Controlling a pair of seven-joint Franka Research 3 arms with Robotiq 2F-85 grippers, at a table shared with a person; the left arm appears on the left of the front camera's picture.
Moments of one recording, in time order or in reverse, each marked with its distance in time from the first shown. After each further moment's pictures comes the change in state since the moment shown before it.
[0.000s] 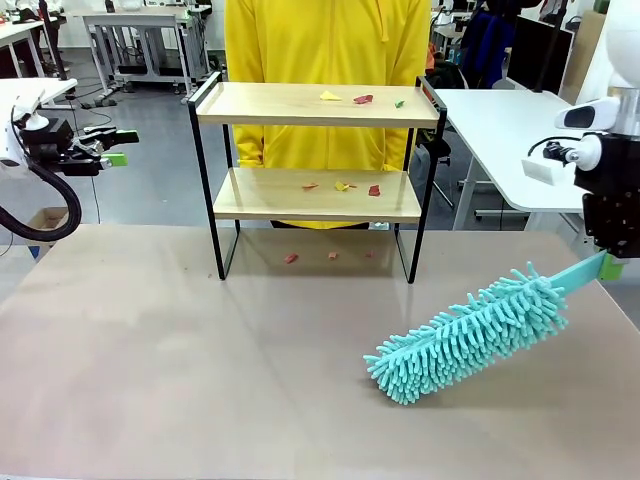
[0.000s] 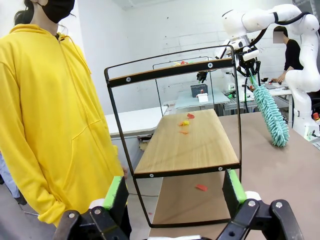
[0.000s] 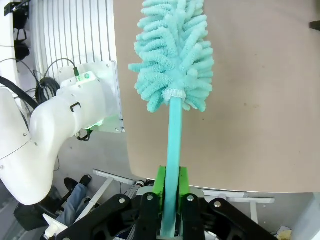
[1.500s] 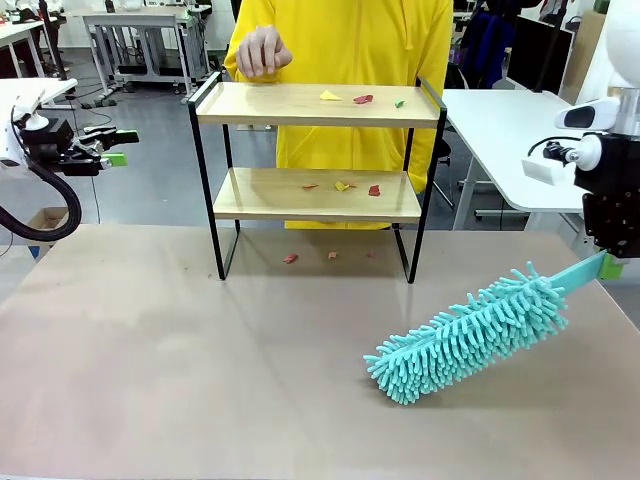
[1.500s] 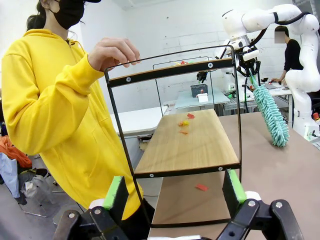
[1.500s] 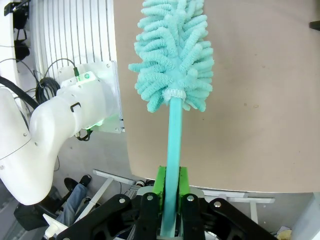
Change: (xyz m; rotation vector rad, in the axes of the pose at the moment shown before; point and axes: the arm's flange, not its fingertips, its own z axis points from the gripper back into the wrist) left arm 0.000 0.000 0.000 0.000 0.000 0.000; right arm 0.000 0.000 0.000 0.000 0.000 0.000
